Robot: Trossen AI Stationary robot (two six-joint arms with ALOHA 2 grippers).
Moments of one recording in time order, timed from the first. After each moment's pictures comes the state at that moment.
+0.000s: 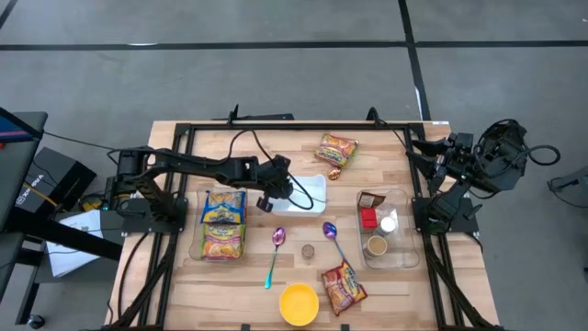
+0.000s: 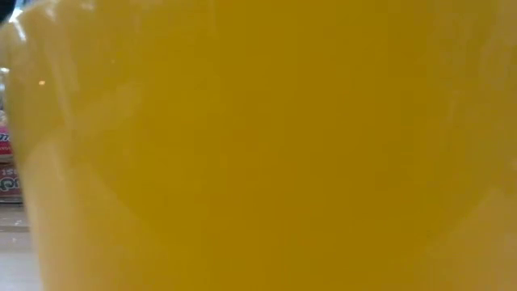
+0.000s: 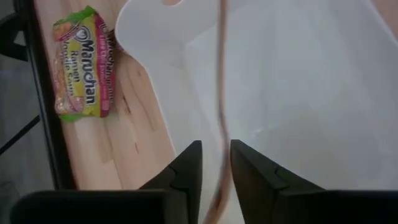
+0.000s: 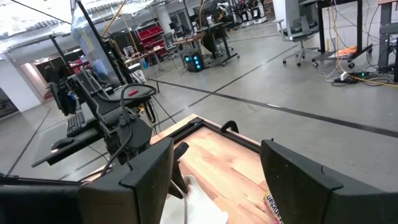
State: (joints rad) left arm 0.12 1.67 1.06 -0.31 -0.19 0.73; right arm 0.85 0.53 1.01 -0.83 1.36 0.68
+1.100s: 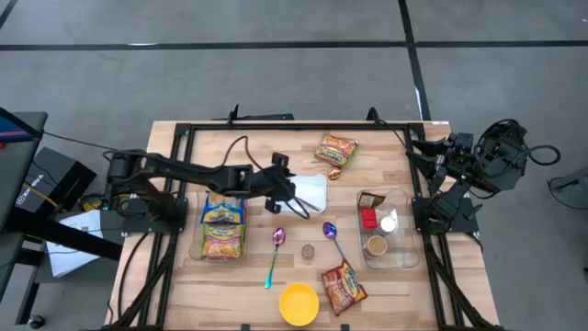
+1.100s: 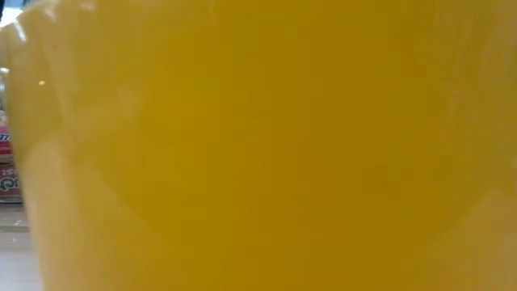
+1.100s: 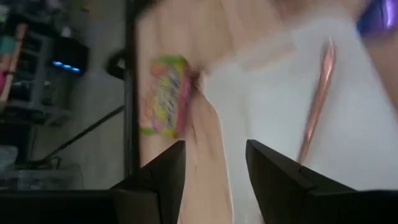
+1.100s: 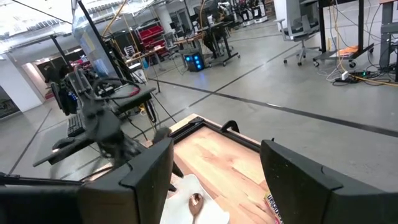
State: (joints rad) left arm 0.00 1.60 1.06 -0.16 -0.44 0.62; right arm 0.85 0.53 1.01 -0.83 1.36 0.68
